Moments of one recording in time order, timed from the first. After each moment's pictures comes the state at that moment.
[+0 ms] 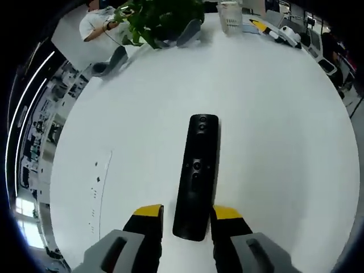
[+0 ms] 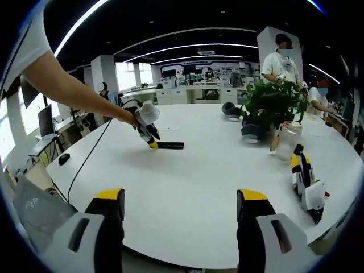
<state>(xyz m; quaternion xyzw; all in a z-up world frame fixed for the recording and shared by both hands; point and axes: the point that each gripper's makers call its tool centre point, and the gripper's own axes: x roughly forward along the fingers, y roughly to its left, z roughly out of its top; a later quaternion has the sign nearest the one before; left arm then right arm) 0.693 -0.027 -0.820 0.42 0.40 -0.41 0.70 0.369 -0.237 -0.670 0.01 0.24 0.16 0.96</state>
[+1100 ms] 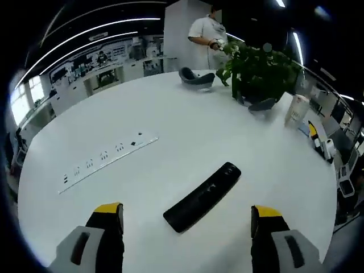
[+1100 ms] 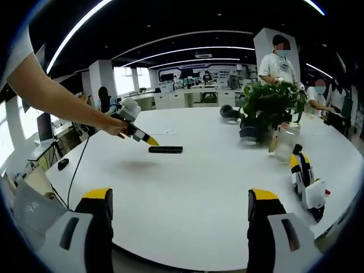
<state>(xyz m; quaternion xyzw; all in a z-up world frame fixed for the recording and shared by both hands) 0.668 -0.017 -0.763 0.05 0.39 -0.28 0.87 0.369 -0.241 -0.669 0.03 0.23 0.14 0.96</state>
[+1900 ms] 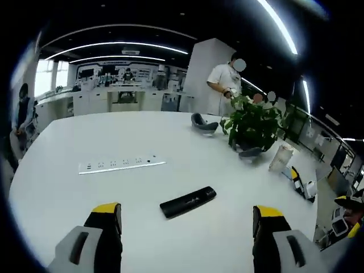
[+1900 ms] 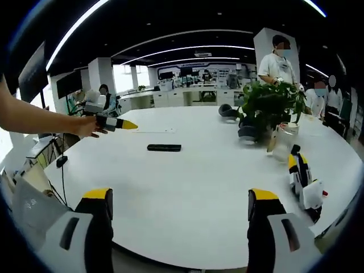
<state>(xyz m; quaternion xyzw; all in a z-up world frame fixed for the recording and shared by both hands) 0.601 0.015 -0.688 -0.04 0.27 -0.26 0.93 0.367 -0.239 -0.668 0.01 0.23 0.15 0.96</state>
